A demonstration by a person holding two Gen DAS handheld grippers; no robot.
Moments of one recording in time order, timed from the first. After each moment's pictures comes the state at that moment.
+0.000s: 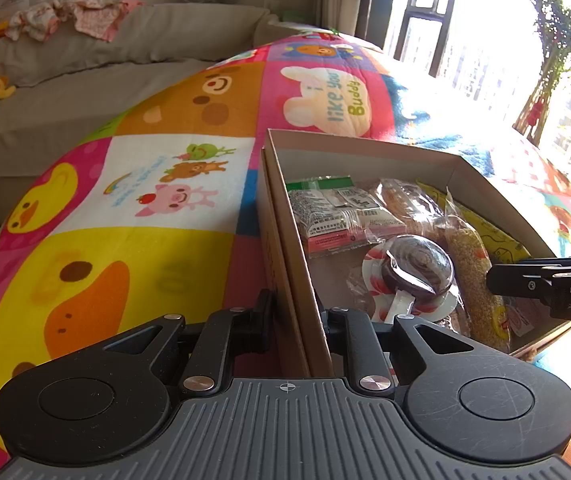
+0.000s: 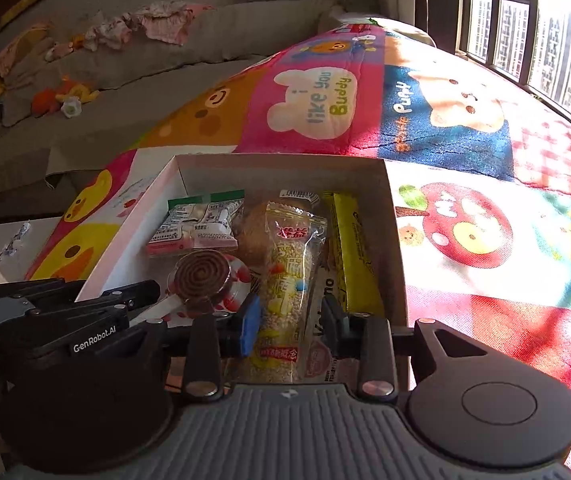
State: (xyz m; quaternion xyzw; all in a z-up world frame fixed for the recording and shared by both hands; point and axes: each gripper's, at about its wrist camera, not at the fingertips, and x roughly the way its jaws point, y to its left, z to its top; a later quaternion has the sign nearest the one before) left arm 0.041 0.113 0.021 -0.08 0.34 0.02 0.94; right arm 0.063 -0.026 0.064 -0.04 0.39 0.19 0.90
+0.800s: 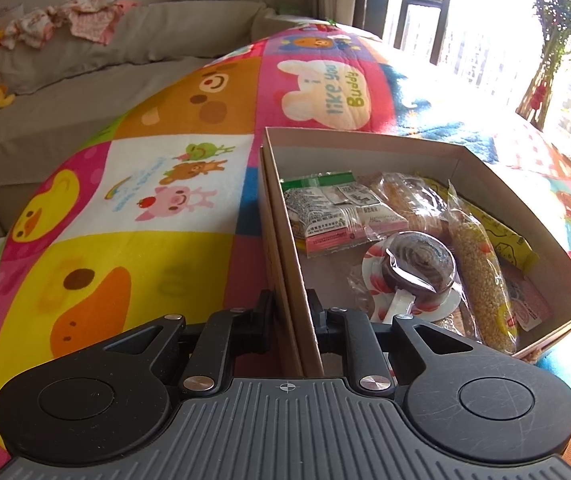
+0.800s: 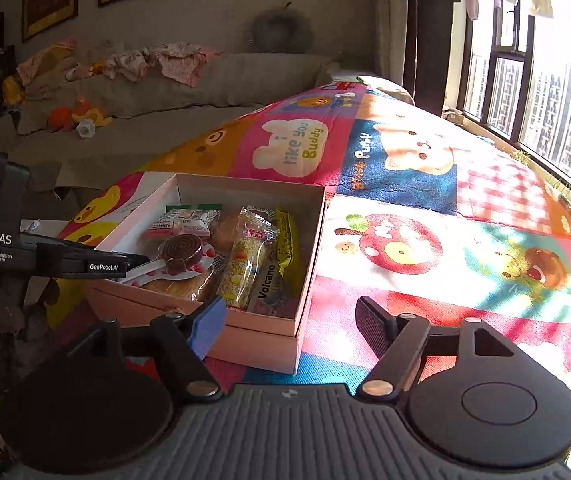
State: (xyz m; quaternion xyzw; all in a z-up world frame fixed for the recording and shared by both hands) left arm 0.049 0.105 0.024 -0.05 0.36 0.03 0.93; right arm -0.011 -0.097 0.075 -0.08 0.31 0.22 0.92
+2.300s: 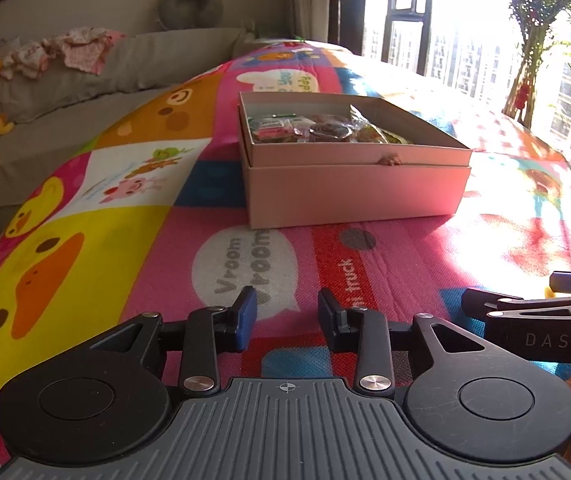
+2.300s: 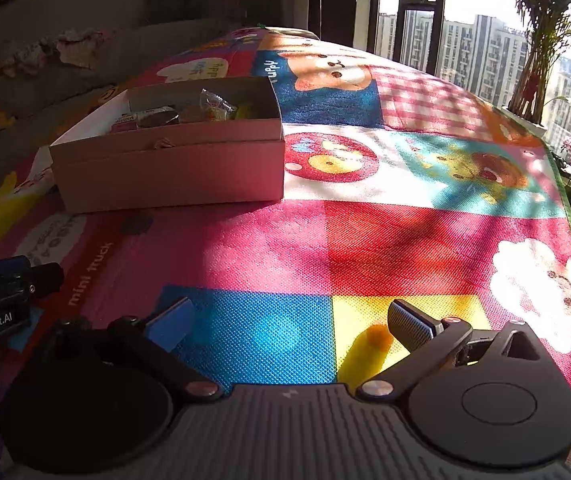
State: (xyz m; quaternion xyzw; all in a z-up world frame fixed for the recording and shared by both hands) left arm 0.000 0.036 0.006 -0.03 0.31 0.03 0.95; right arm 0.019 -0.096 0.004 -0.04 0.34 0.07 0.94
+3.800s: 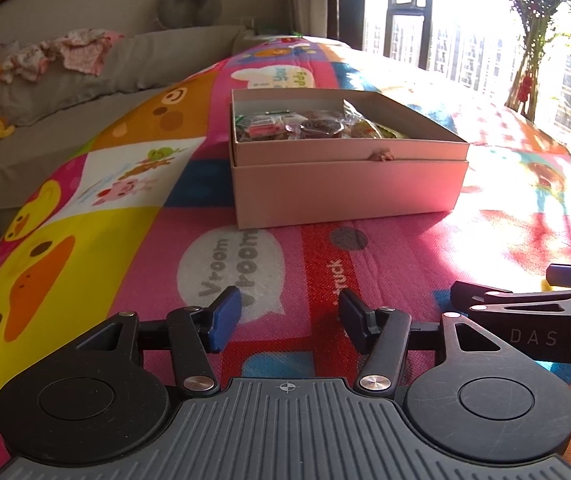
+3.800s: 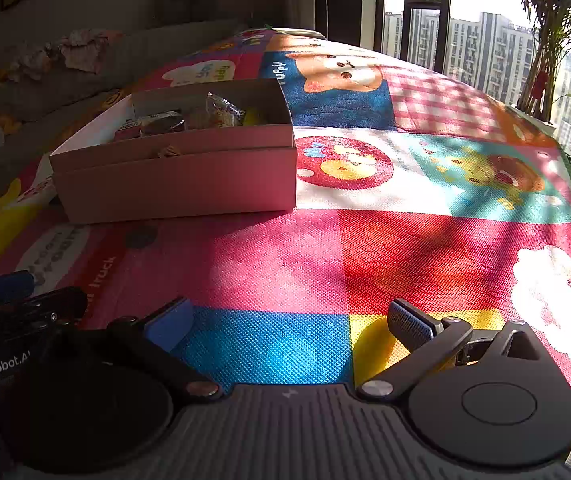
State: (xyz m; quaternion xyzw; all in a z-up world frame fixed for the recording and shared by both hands) left arm 0.010 0.026 0.002 -0.02 0.32 0.03 0.95; right arm 0.030 -0.095 0.002 -0.02 0.34 0.08 0.94
